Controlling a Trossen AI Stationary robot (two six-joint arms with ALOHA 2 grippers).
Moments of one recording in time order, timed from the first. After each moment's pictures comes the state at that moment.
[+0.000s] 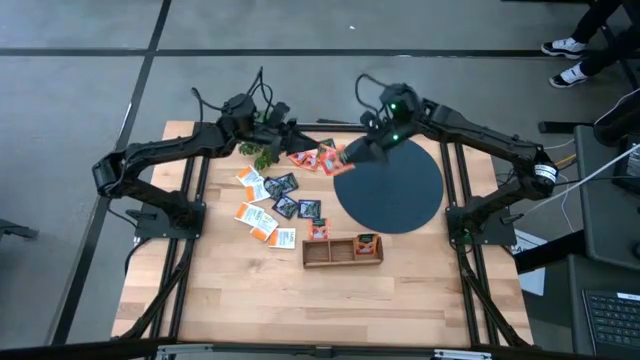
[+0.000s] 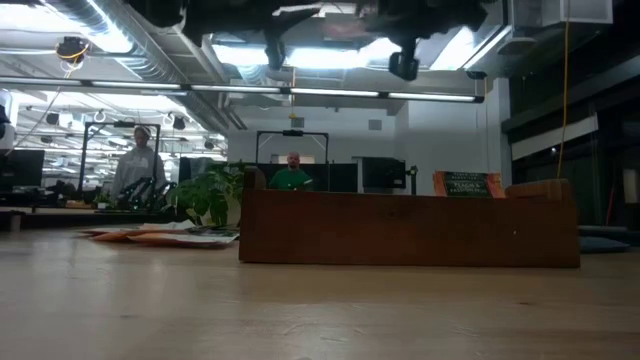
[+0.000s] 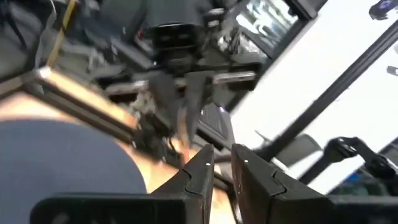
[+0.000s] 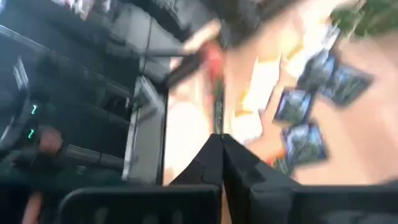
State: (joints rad) left arm 0.53 1.34 0.99 0.37 0.70 -0.67; right arm -0.48 1.45 1.37 -0.58 -0.80 0.30
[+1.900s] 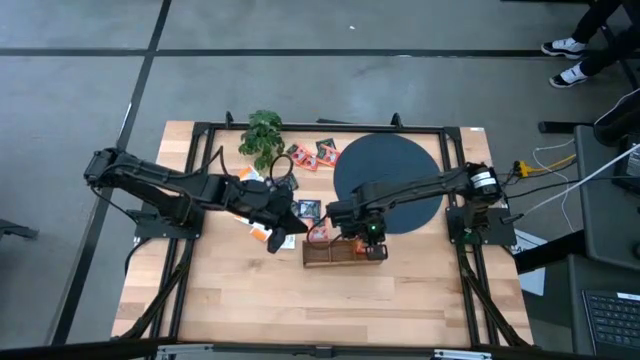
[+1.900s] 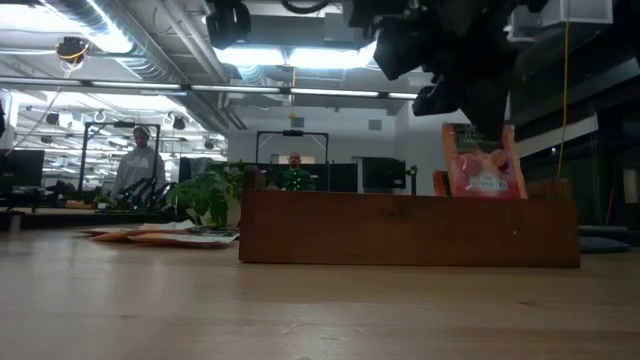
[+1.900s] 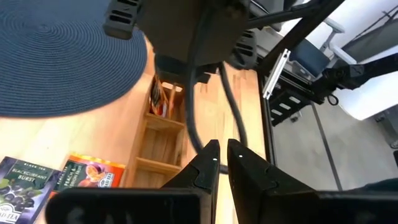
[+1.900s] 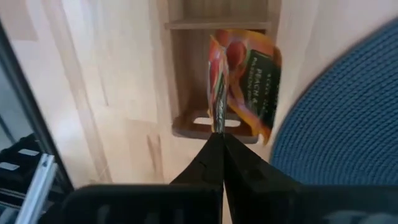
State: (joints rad) left arm -0.17 1.25 0.99 -0.19 0.02 -0.56; right arm 0.12 1.91 1.58 -1.36 -0.24 0.03
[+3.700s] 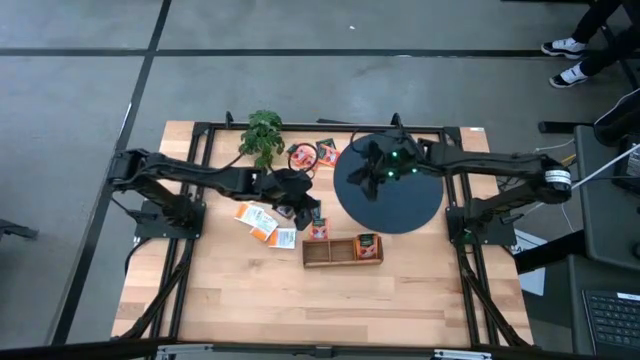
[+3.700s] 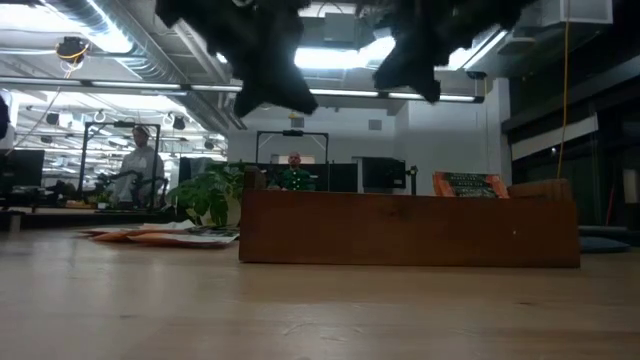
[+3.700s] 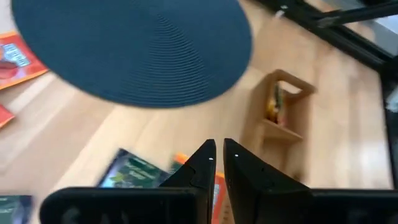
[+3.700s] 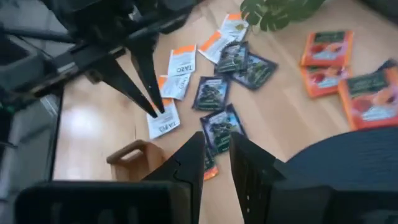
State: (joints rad) left arm 0.04 1.48 0.99 -0.18 -0.08 -0.49; right arm -0.27 1.32 0.99 -0.27 -0.22 0.37
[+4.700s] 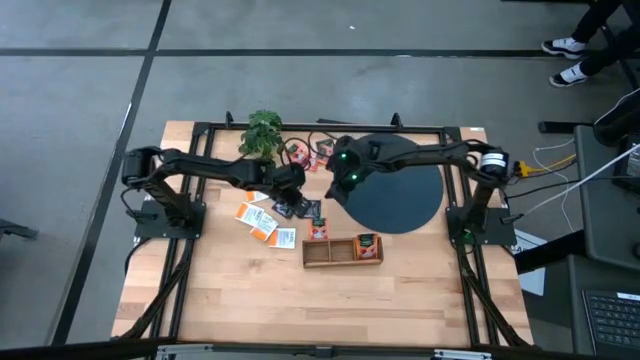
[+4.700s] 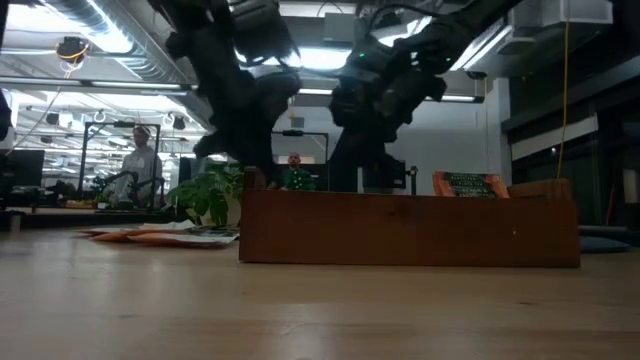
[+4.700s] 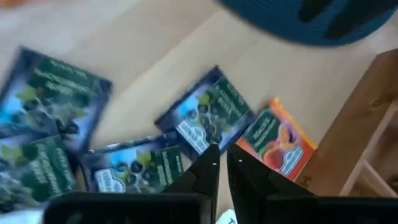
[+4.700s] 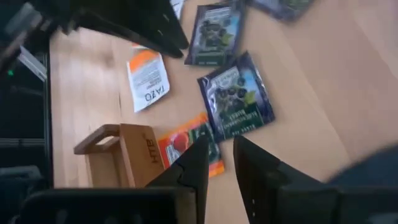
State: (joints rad) left arm 0.16 1.59 0.99 -0.42 0.01 -0.72; right arm -0.30 1.83 1.21 -0.29 -0.48 0.31
